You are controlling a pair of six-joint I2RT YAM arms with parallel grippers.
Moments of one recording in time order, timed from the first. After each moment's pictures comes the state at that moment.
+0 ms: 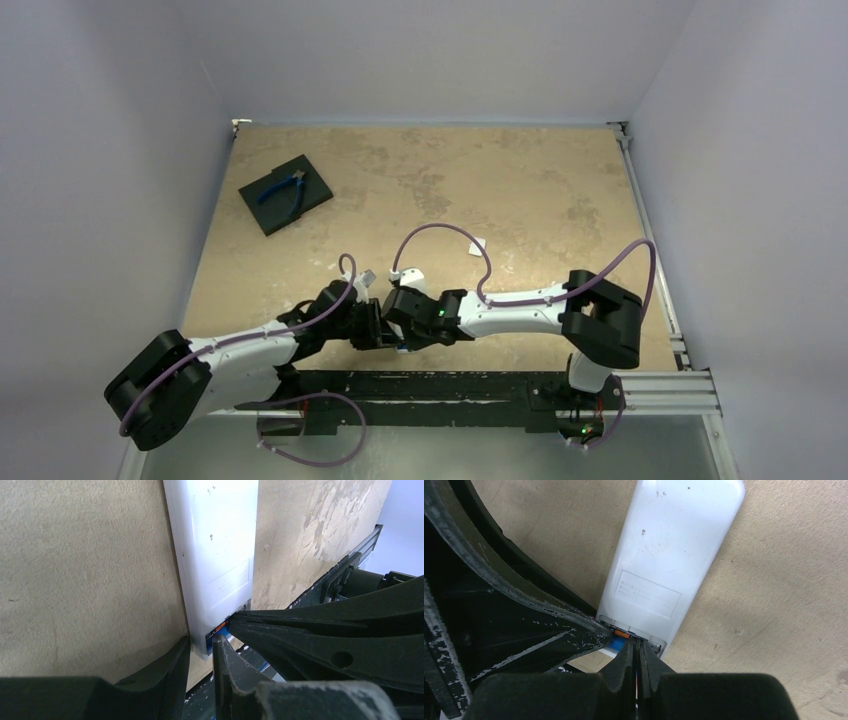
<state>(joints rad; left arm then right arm) -0.76 1.05 0.18 0.12 0.32 -0.99 1.28 1.70 1.01 -0.41 0.24 0.86</state>
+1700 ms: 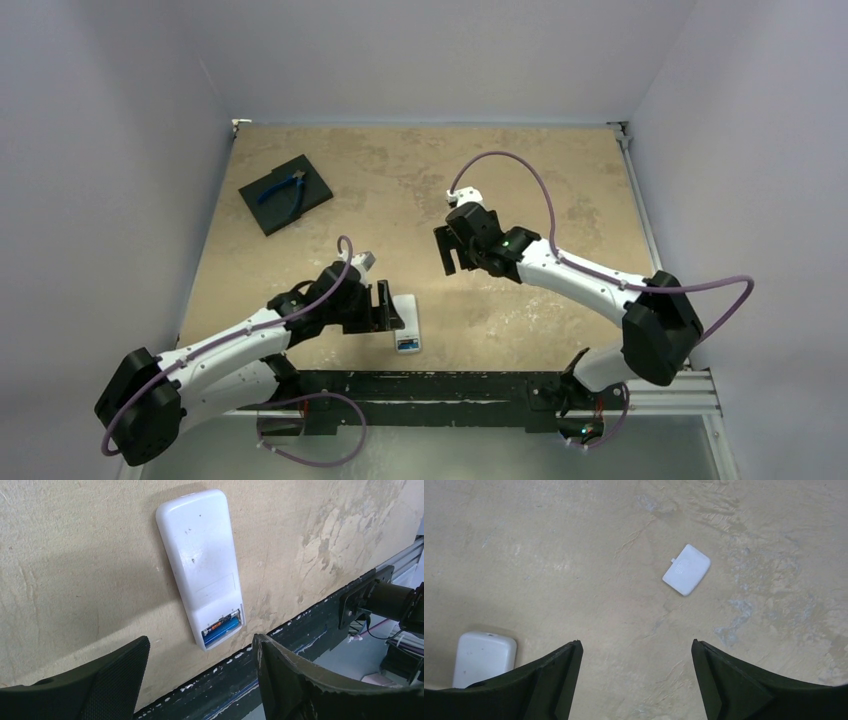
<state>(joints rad) -0.76 0.95 0.42 -0.31 0.18 -0.84 0.82 1.45 1.03 -0.48 0.39 0.39</state>
